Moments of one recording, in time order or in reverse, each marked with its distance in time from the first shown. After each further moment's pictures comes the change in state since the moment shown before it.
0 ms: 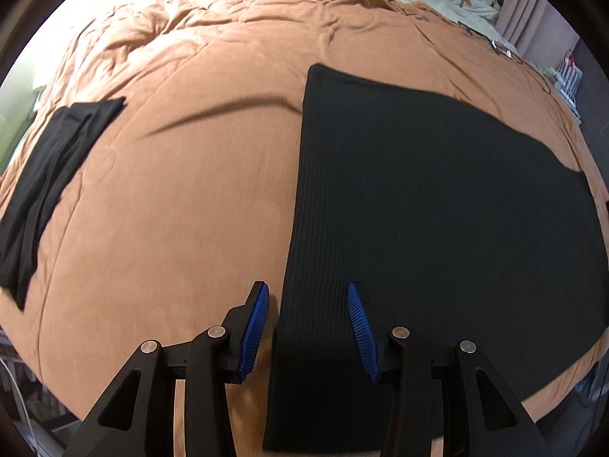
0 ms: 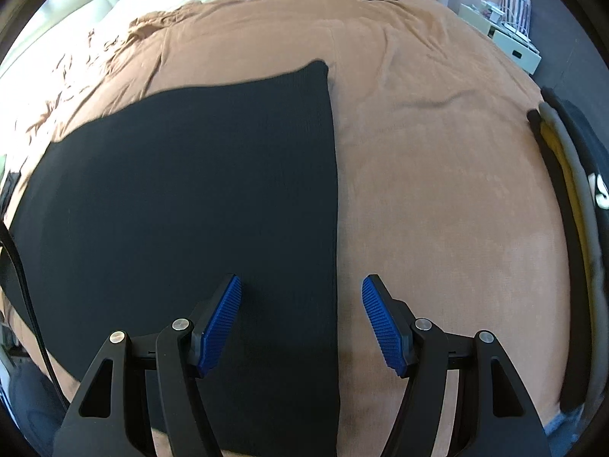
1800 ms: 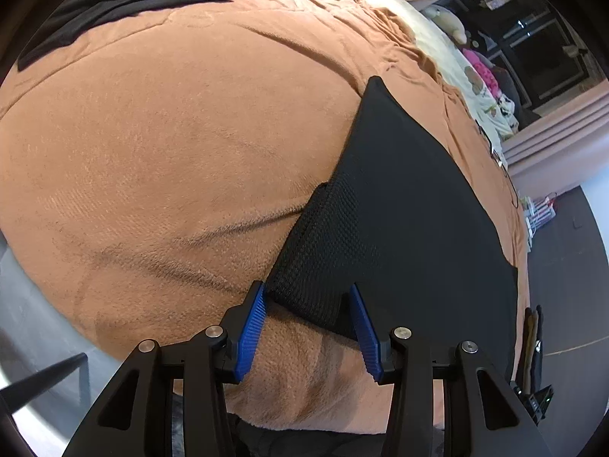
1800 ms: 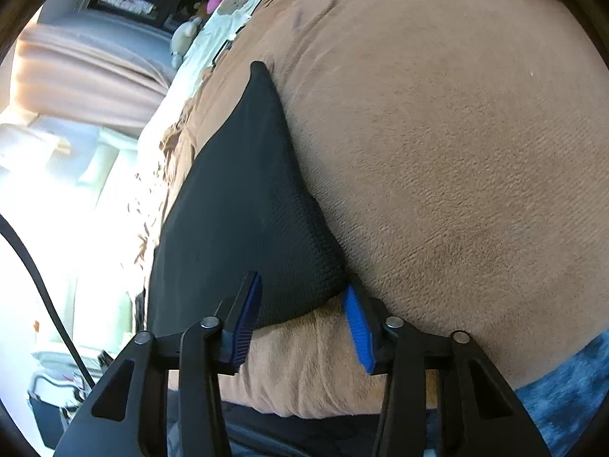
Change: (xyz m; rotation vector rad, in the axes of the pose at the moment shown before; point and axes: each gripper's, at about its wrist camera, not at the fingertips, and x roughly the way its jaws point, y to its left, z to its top) left arm -0.024 0.047 -0.090 -0.505 -0.068 -0.321; right arm -0.014 -0.113 -0.154 0.647 -0.119 0.595
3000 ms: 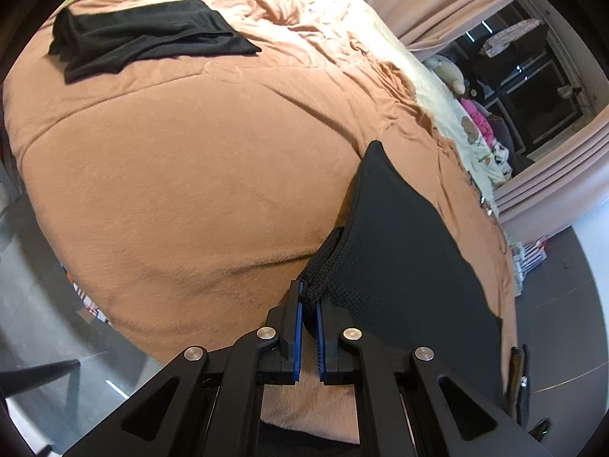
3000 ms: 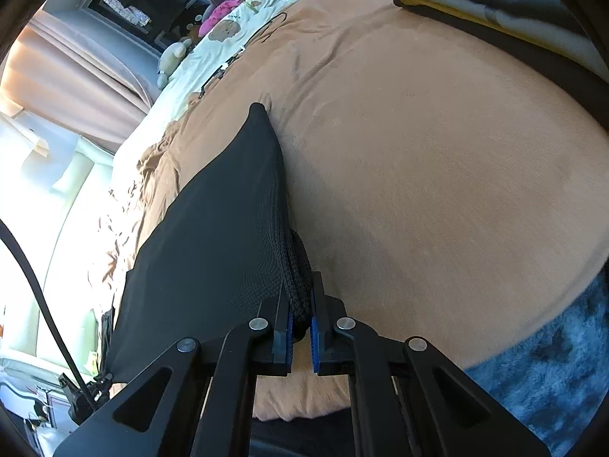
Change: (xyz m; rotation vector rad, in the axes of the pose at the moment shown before) left arm -0.048 0.017 -0.002 -0.075 -0.180 -0.046; right arm -0.023 0.060 -0.038 -0.080 -0.135 -0.184
